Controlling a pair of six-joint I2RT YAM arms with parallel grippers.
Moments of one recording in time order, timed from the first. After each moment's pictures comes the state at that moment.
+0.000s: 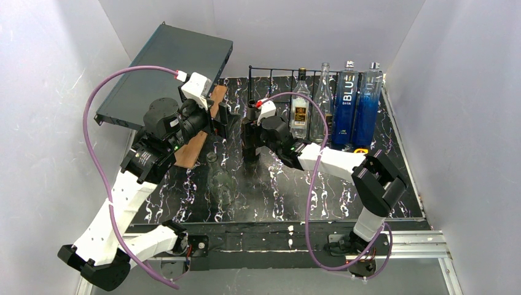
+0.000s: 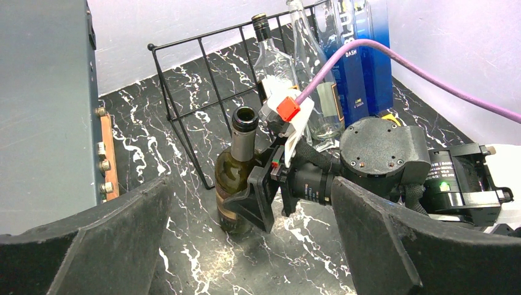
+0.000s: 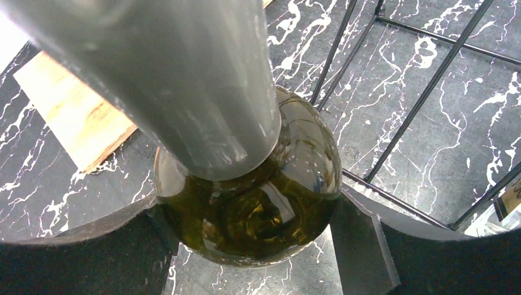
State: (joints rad) left arm -0.53 1.01 1.32 -0.47 0.09 -0.07; right arm 0.88 1.71 1.12 0.25 0.24 0.29
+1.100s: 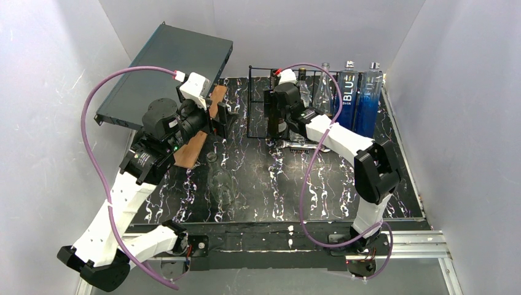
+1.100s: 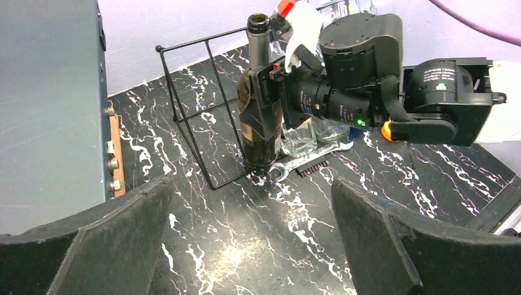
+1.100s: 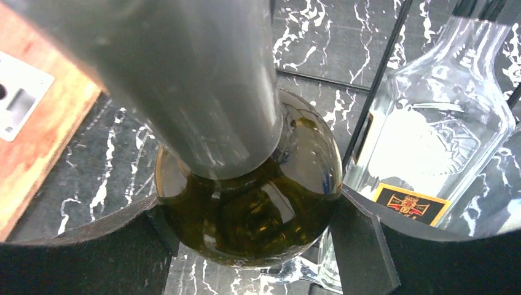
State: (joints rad) left arm -0.53 1.00 1.32 -0.47 0.06 -0.07; right arm 0.67 1.80 1.45 -0.09 0.34 0.27
